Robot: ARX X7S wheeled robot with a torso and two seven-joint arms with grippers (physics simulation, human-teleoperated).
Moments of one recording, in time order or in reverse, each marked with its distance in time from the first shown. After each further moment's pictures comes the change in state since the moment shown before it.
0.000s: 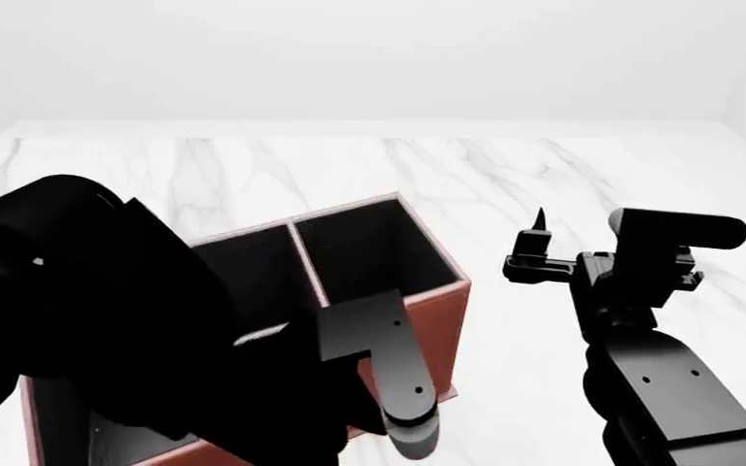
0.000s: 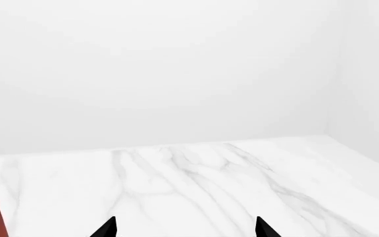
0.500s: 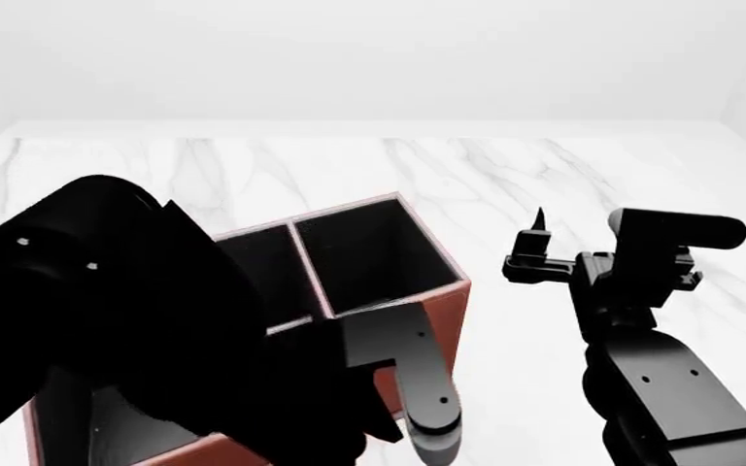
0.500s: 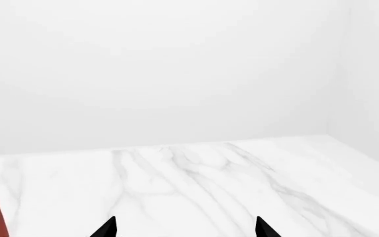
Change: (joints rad) left arm -0.012 0.055 0.054 -0.028 0.072 0.002 0.063; right arm 0.001 0.004 -0.005 0.006 0.008 -0.007 0.004
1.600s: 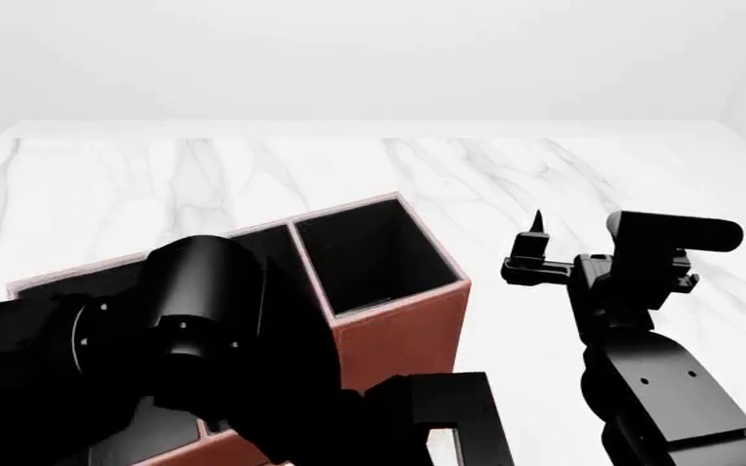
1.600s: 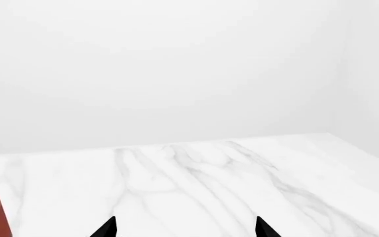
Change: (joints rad) left arm 0.099 0.145 0.143 -0.020 0.333 0.090 0.339; right arm -0.005 0.007 -0.010 0.015 0.017 -0.020 0.006
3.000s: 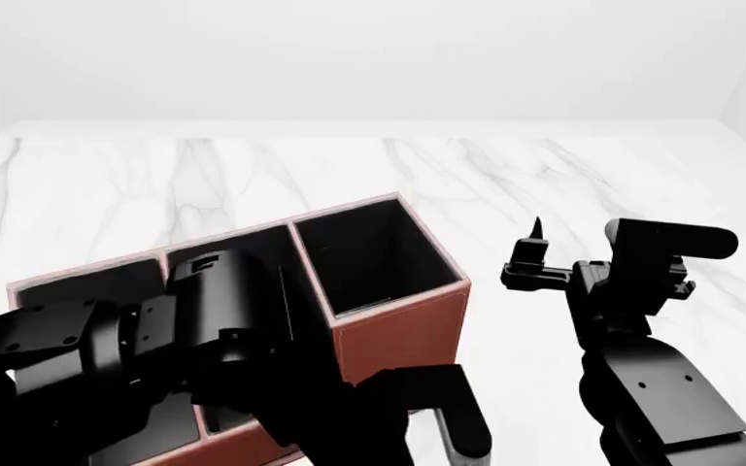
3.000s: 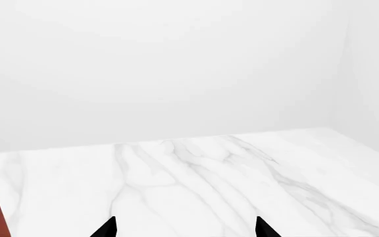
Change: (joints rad) left arm 0.013 0.013 0.152 -0.149 0.167 0.079 0.150; right arm -0.013 0.008 -0.011 0.036 0.015 -0.039 0.006
